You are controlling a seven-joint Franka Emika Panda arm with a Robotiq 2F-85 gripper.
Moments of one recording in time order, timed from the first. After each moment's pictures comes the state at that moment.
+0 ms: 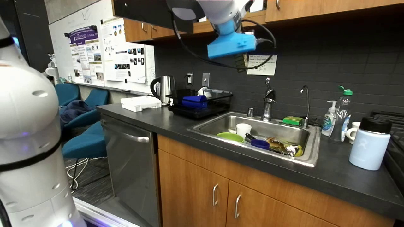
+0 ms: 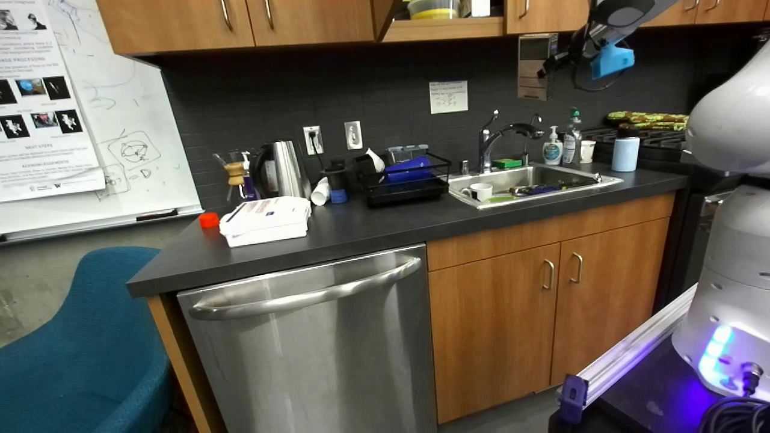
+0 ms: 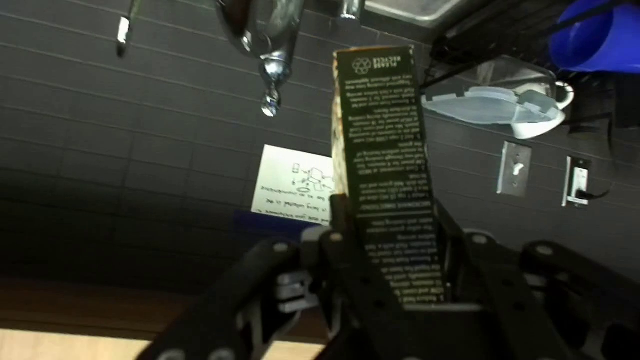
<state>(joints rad) -0.32 -0.33 -0.19 -2.32 1.49 2.84 -1.89</state>
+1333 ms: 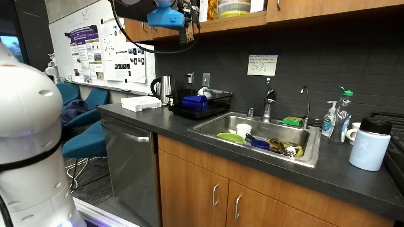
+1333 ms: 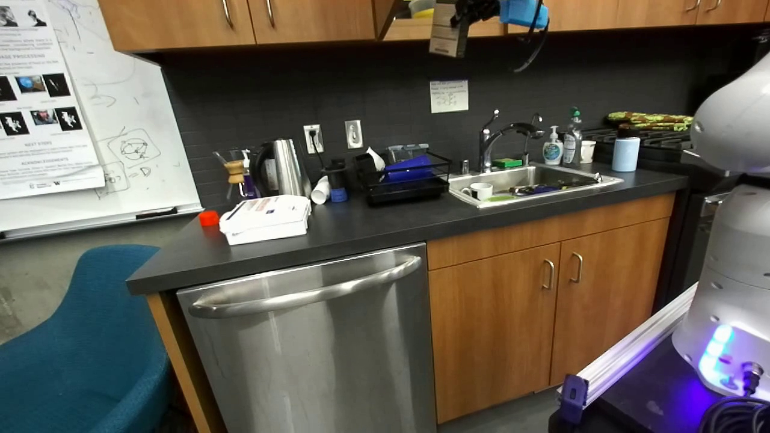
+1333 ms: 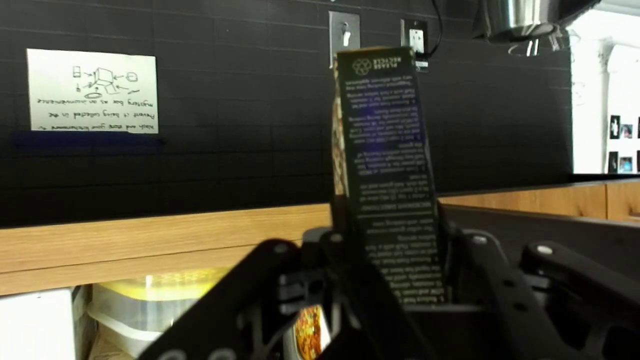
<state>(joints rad) -0.27 -0.48 0.26 -2.29 1.30 3.00 -1.17</state>
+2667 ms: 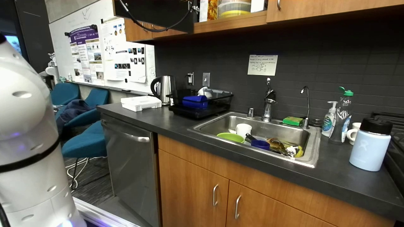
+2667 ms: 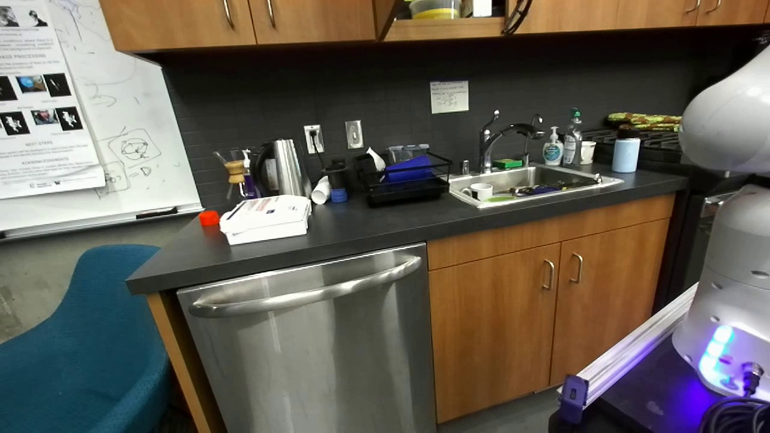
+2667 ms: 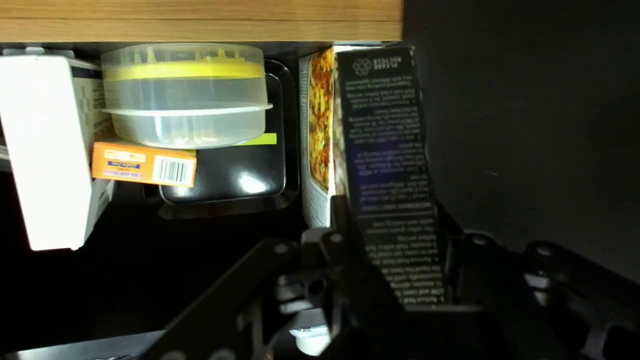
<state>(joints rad) -0.46 -0.45 0.43 -2.06 0.76 3.13 -0.56</state>
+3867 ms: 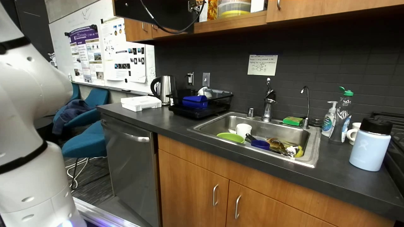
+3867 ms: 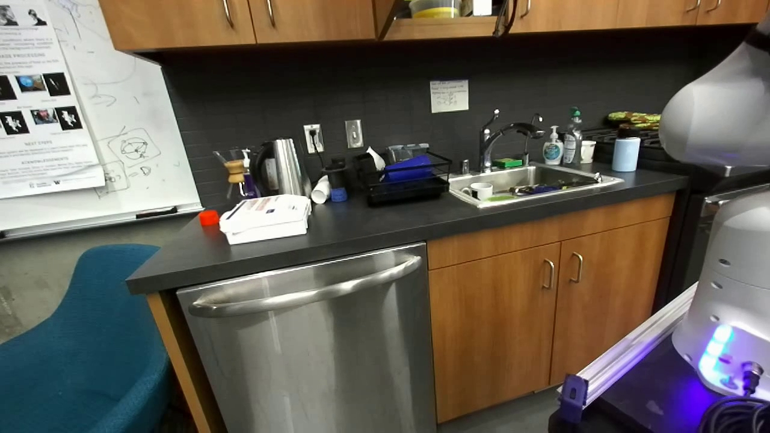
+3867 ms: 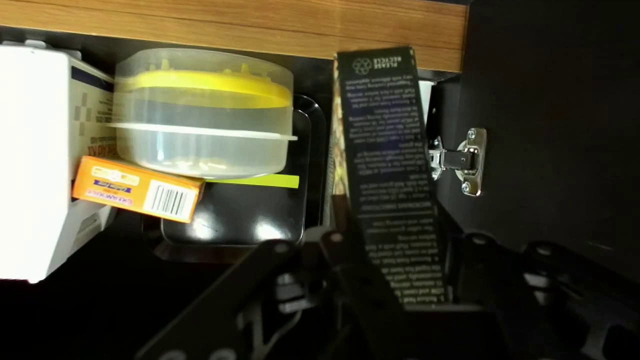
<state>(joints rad) -1.07 -0.29 0.89 -1.74 0.27 2.90 -0.12</state>
